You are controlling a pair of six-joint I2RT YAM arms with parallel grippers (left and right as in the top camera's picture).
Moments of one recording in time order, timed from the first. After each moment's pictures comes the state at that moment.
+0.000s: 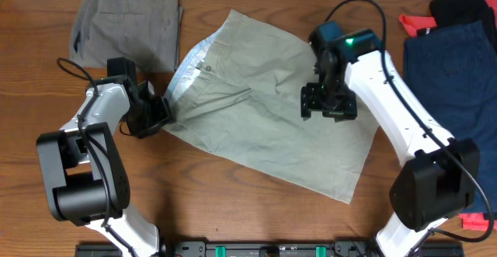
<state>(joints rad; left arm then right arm) 0.17 1.87 1.12 -0.77 0.26 -0.25 0.37 1.86 1.62 -1.40 -0.10 0.43</state>
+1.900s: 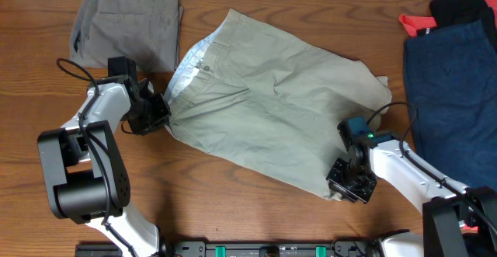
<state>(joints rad) 0.17 1.88 1.12 -0.74 0.28 -0.31 0.28 1.50 0.64 -0.88 -0.22 0.87</state>
